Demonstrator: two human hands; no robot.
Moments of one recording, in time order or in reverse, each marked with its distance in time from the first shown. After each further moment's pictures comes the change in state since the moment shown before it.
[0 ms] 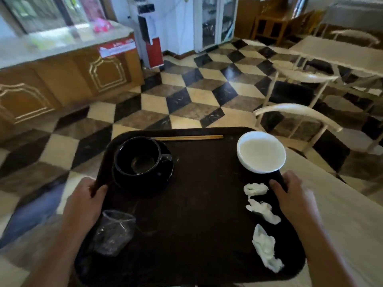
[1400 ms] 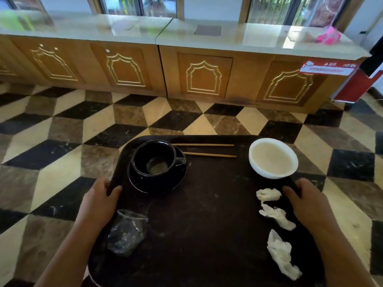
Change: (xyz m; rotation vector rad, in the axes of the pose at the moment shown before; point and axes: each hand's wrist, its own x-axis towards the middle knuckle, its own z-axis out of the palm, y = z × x) left_hand 0.235 -0.392 -0.272 0.021 0.429 -0.786; right_hand 0.069 -0.619 0.493 -0.140 -0.568 -0.636
